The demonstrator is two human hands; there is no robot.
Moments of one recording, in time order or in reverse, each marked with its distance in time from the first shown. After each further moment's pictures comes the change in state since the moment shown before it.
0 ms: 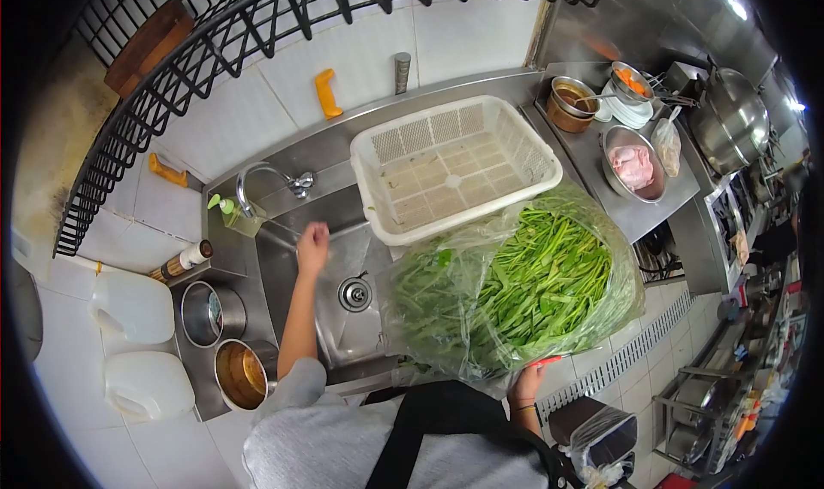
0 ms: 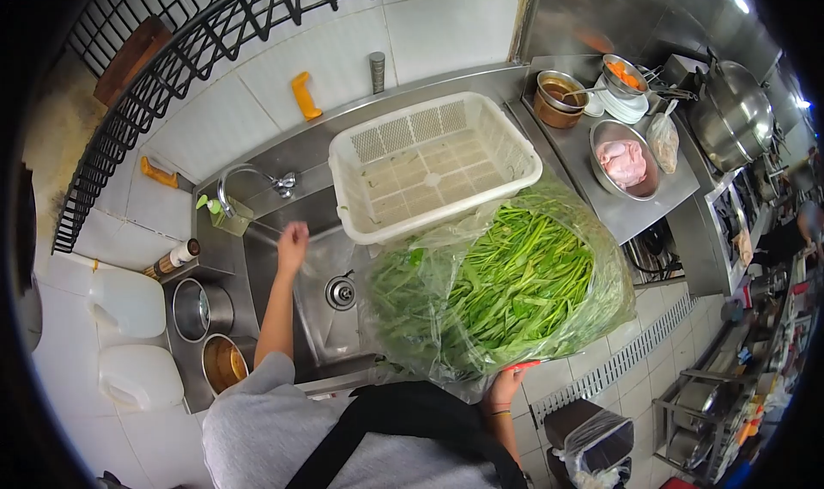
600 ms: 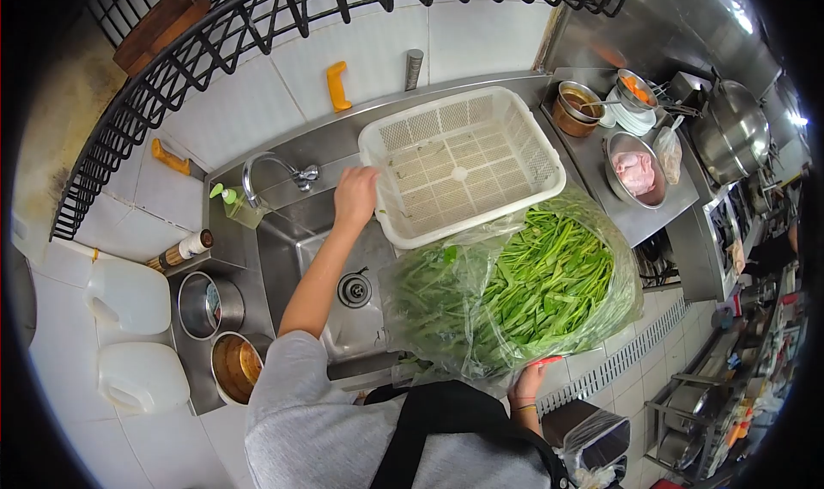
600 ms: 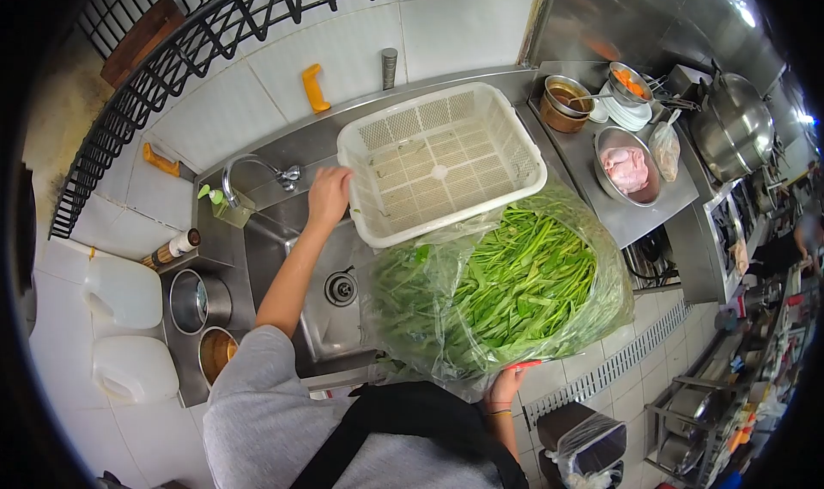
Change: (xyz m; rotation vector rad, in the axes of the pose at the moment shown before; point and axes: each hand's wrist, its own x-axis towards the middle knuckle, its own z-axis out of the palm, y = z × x) left_hand 0.045 0.165 0.035 0.350 0.225 0.543; right_hand -0.001 -0.009 0.005 -0.033 -0.017 0.016
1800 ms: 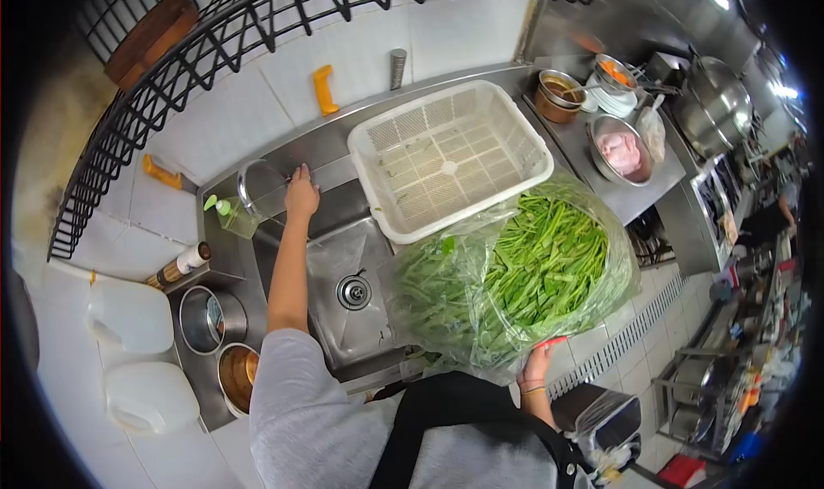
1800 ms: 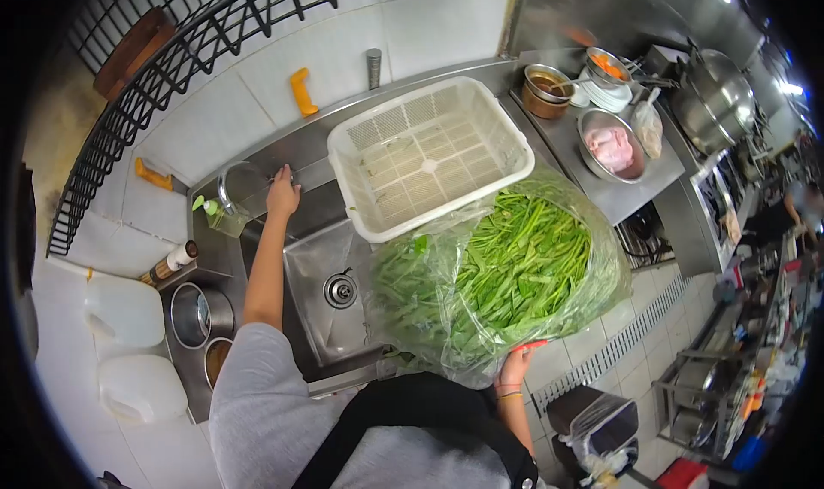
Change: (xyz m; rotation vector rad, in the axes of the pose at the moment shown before) left_hand -0.009 -0.133 -0.002 0.278 -0.305 -0.236; right_hand -0.007 -0.001 -0.004 0.021 -0.006 0.002
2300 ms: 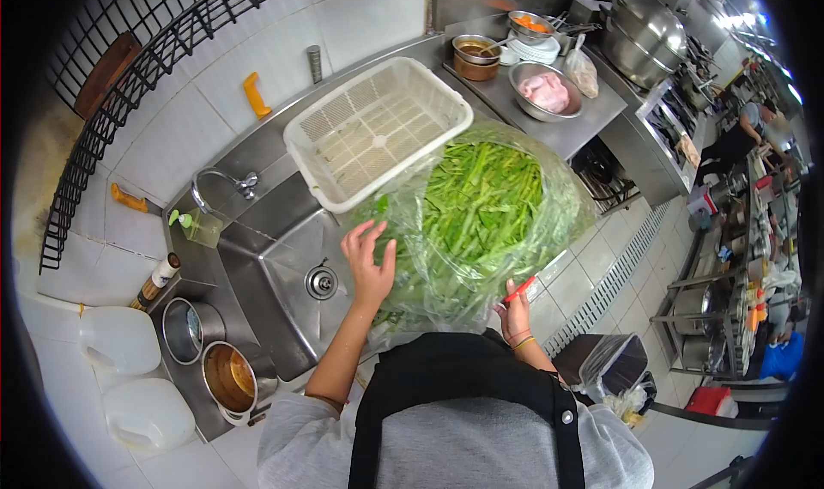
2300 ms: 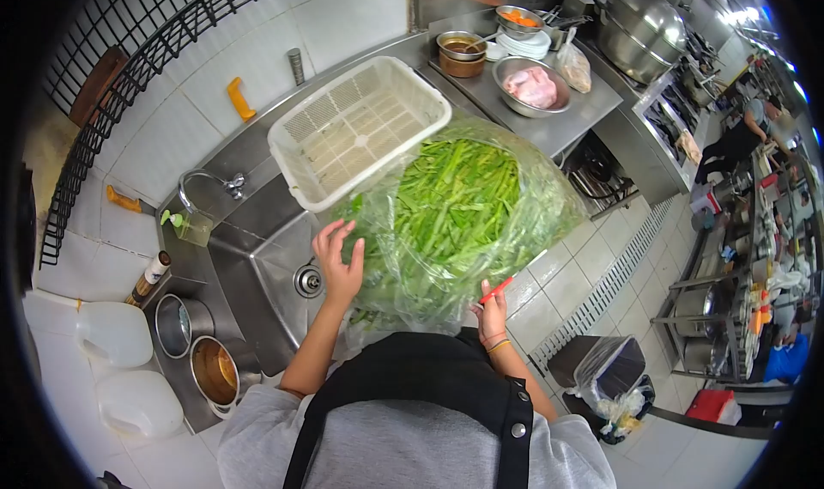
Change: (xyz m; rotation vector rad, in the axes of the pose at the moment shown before) left_hand -0.246 0.228 -0.077 -0.762 0.217 0.354; right_hand -0.021 -0.053 0.000 -0.136 -0.014 0.155
